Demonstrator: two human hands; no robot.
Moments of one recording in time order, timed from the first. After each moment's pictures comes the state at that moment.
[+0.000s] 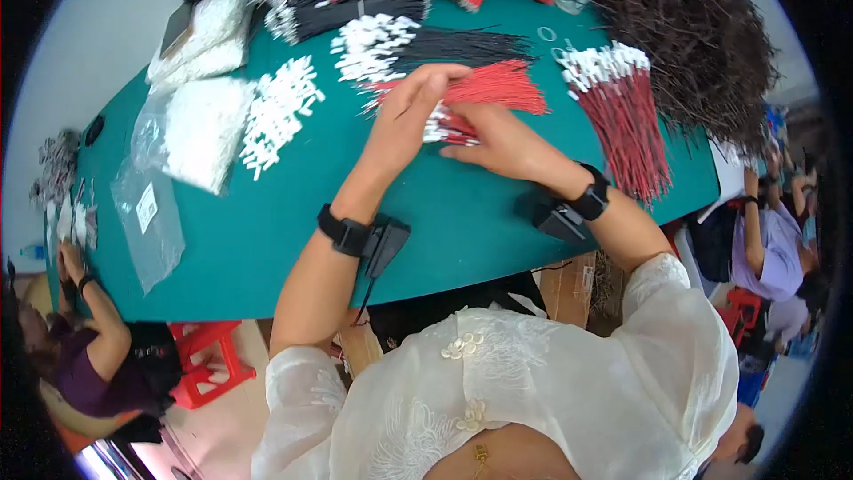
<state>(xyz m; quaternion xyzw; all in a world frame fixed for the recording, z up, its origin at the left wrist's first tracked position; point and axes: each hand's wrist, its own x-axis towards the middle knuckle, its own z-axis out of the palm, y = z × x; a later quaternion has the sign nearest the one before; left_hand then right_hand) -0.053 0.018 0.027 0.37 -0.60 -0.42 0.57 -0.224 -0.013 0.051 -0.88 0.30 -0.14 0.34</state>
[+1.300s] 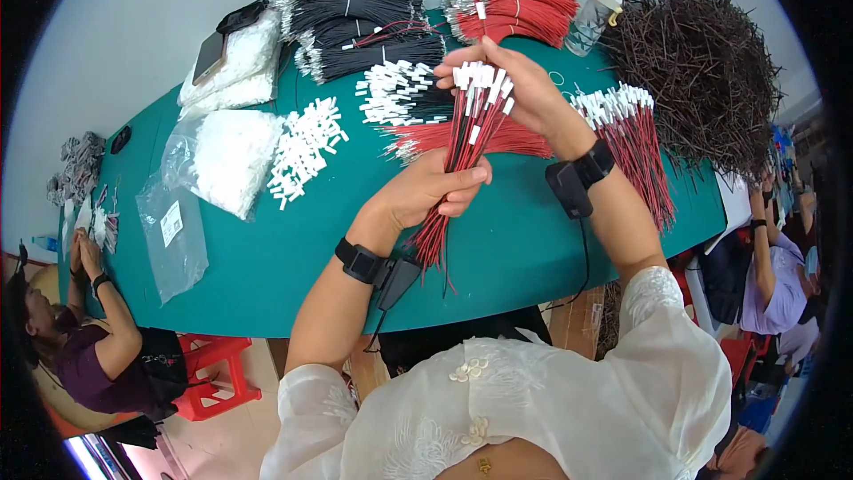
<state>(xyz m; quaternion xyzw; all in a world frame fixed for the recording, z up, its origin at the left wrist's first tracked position) -0.045 0.031 0.040 0.27 -0.40 -0.79 0.38 -0.202 -0.102 0.092 -0.56 0.17 -0.27 0.77</state>
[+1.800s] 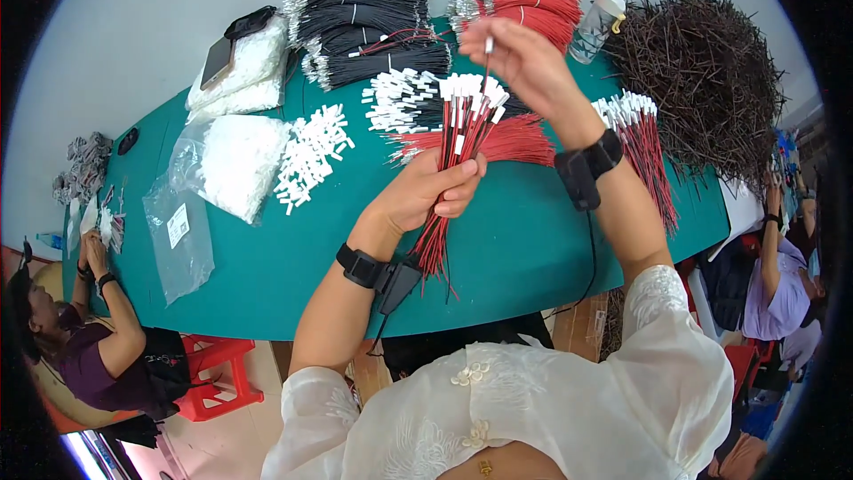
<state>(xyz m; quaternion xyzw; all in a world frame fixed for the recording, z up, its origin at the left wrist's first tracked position) -0.040 0.034 0.045 0.21 -0.38 -0.79 0.43 -0.200 -0.130 0.104 -0.60 0.19 -0.39 0.67</state>
